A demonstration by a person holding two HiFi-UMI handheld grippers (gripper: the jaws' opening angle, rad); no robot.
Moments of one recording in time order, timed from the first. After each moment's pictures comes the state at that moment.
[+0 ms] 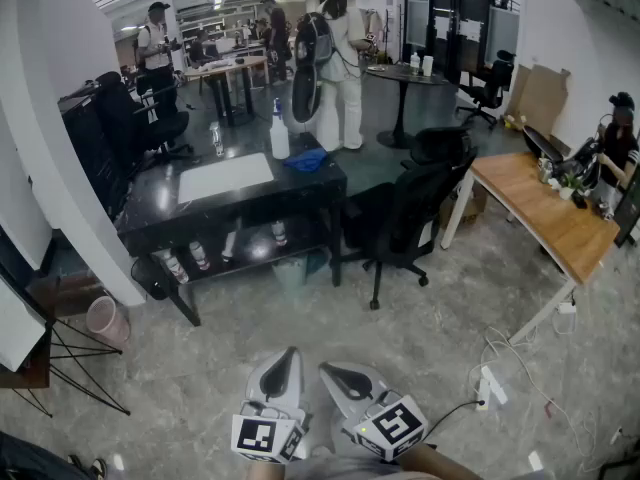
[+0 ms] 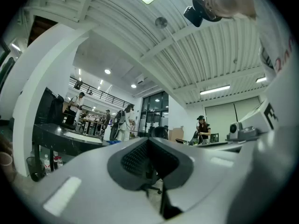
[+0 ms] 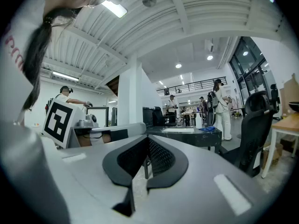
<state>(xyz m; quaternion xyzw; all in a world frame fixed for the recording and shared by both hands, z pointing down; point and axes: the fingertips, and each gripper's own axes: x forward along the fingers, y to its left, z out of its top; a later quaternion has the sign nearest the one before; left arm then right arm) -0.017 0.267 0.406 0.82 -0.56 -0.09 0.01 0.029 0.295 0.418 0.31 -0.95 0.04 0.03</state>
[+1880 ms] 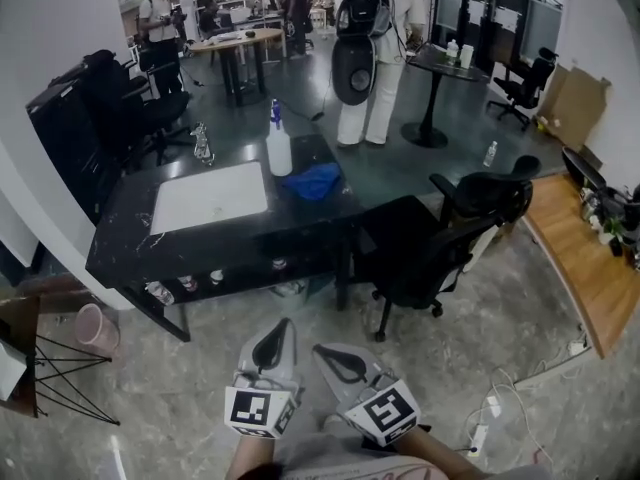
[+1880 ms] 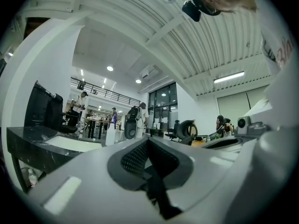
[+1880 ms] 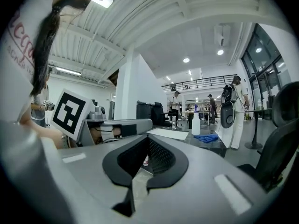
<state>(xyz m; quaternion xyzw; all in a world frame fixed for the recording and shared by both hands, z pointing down) -0.027 -0.026 0.402 0.80 -0.60 -0.05 0.01 0.021 0.015 0.416 0.27 -0.96 0.01 0.06</state>
